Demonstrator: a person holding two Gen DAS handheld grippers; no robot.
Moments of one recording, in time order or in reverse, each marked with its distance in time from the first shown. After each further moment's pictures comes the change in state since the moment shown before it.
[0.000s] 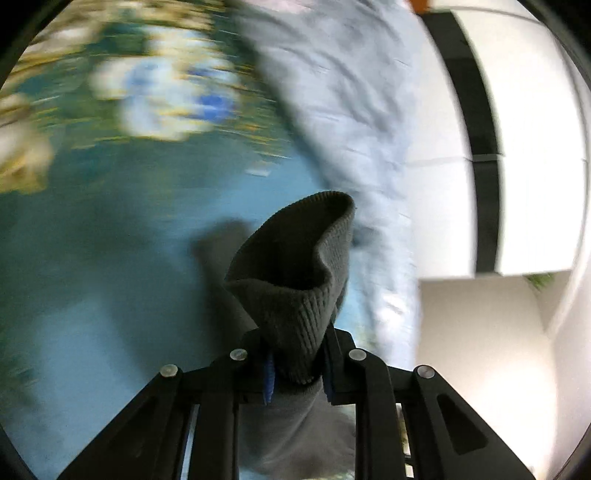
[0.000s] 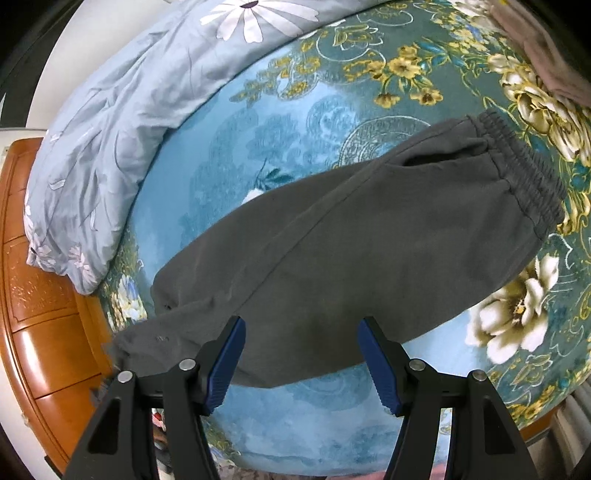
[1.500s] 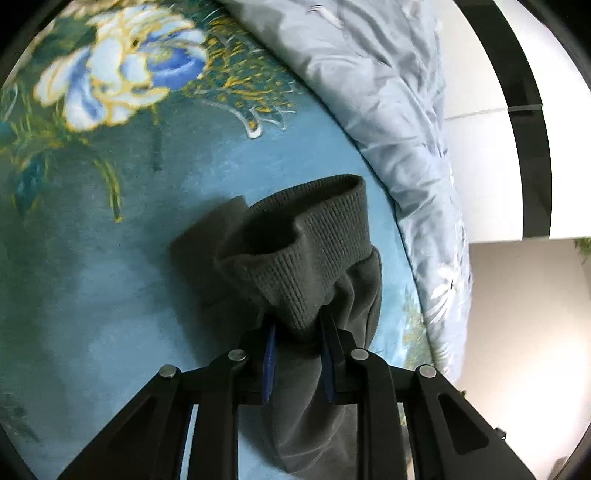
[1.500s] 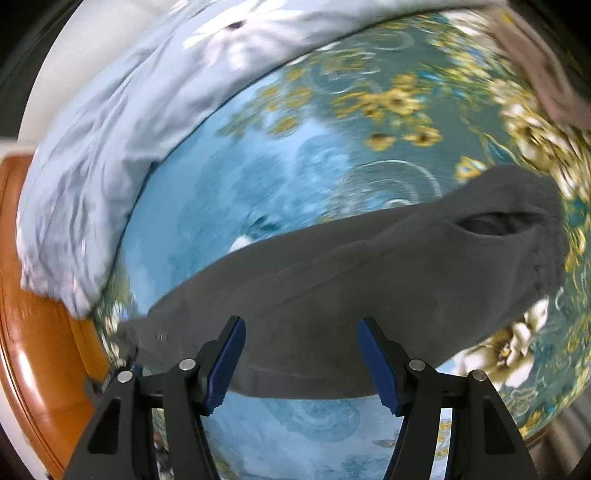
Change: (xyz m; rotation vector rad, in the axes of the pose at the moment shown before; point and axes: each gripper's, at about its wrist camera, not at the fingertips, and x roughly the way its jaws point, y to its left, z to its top) left arm 0.141 0.006 0.046 0.015 0.087 0.335; right arm 0.000 0.001 0.056 -0.016 -0.025 -0.041
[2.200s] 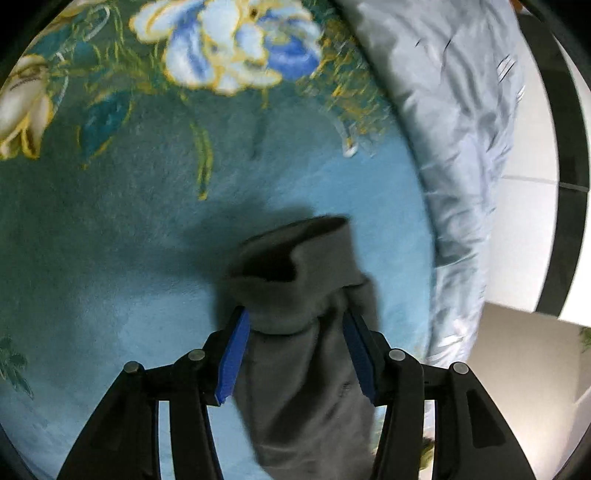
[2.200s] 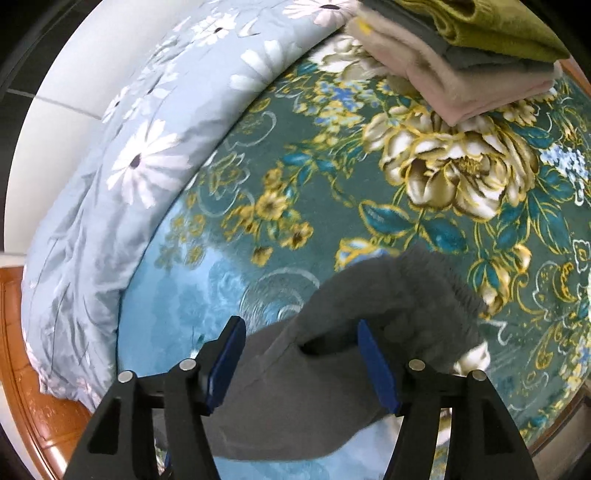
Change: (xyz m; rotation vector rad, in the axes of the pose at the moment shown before) left arm 0.002 0.039 0.003 -0.270 0.004 0.087; right arm -0.060 -0.135 0.053 0.308 -0.206 0.002
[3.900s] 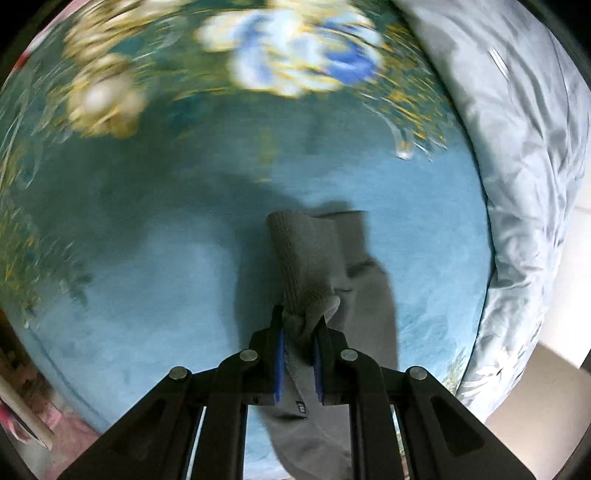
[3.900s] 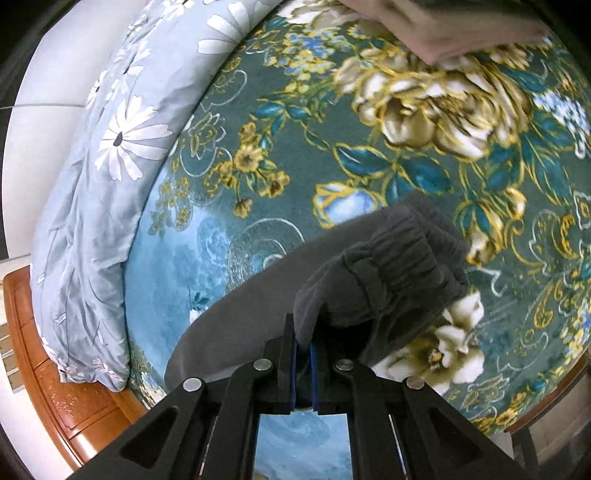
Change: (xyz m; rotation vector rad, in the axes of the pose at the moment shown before) left arm -0.029 -0.046 -0.010 -0.243 -0.005 0.315; right arm 0.004 -0.040 -0.008 0.082 0.194 0.030
